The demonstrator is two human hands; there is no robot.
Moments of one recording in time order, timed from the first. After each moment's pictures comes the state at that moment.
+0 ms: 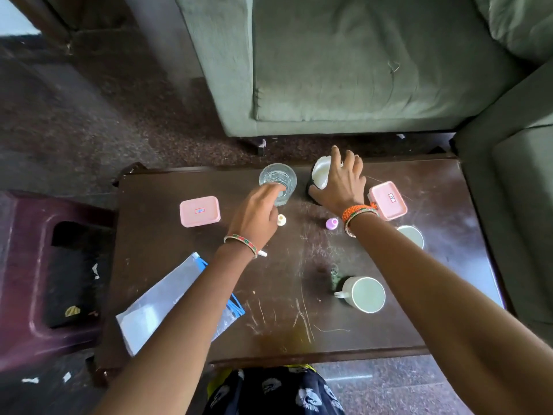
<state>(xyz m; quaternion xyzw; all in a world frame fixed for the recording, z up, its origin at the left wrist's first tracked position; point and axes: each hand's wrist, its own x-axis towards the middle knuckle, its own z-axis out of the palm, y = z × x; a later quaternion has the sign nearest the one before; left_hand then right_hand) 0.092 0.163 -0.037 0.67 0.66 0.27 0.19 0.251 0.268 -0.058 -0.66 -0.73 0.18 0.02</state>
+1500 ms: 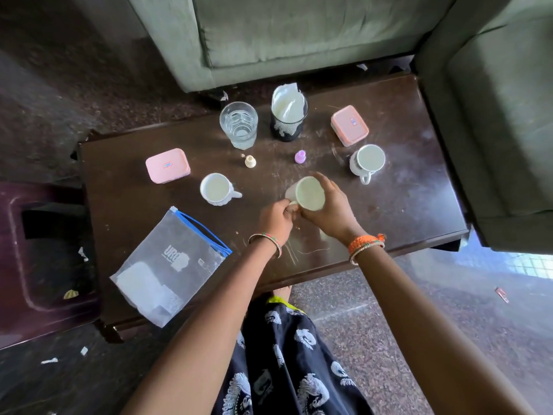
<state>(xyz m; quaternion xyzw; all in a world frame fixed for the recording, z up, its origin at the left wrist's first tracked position) 0.194 0.065 -0.063 0.51 0.72 0.16 0.45 0.329 0.090 -0.058 -0.64 -0.63 0.42 0.16</state>
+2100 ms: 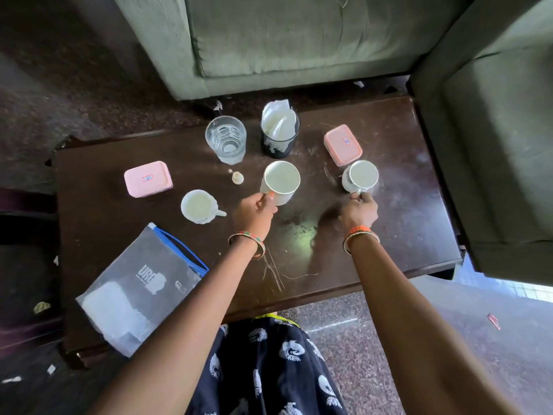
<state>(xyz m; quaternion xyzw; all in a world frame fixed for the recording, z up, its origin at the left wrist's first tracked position) 0.190 0.112 -0.061 0.29 0.74 0.33 0.51 0.376 0.153 -0.115 -0.86 -0.20 0.35 0.30</state>
